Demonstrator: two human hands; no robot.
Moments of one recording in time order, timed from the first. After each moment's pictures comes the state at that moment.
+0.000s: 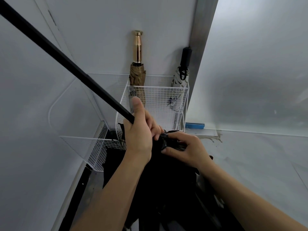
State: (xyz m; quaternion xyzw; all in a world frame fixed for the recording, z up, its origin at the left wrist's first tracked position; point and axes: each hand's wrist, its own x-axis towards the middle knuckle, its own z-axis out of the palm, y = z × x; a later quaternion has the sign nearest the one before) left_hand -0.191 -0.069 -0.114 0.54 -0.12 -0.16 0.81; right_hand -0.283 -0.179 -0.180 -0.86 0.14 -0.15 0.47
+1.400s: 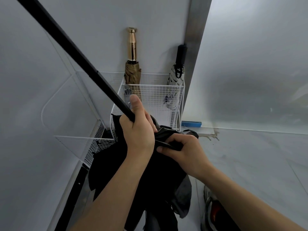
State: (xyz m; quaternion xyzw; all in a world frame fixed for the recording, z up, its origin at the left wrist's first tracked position) left_hand -0.203 -0.084 -0.109 0.59 -0.11 -0.06 0.80; right_hand -0.294 -0.166 -0.167 -0.82 0.19 -0.17 0.51
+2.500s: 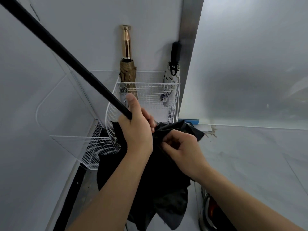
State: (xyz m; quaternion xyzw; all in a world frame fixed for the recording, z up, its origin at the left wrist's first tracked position) left_hand -0.208 -0.098 -0.116 0.58 -0.03 -0.08 0.81; right_hand -0.303 -0.163 -0.164 -0.83 0.21 -0.18 0.48
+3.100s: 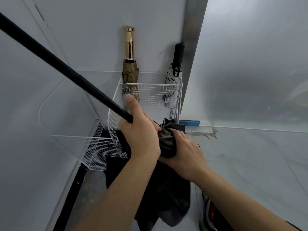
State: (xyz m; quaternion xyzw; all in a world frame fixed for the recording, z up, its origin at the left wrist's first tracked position) left_hand -0.219 -0.095 -0.102 0.53 0.02 -0.08 0.84; right_hand -0.299 -0.157 -0.168 -0.93 0.27 -0.05 0.25
